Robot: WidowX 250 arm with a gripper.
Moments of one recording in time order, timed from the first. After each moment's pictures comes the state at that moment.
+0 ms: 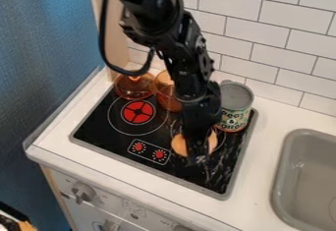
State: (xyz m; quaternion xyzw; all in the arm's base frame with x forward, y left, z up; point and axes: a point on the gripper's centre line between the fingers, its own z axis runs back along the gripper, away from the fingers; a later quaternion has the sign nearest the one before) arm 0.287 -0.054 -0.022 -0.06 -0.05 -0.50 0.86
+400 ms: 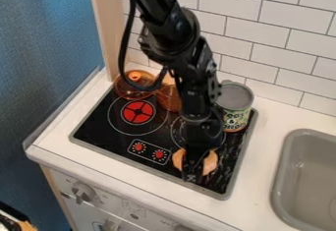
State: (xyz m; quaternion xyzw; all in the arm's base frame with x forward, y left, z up) arm 0.277 -0.057 -0.050 -0.05 -0.01 -0.58 0.81
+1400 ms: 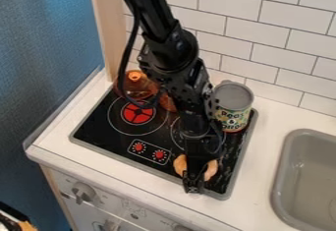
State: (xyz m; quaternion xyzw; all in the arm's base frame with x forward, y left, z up) arm 0.283 -0.059 -0.066 -0.01 -0.06 -0.58 0.81
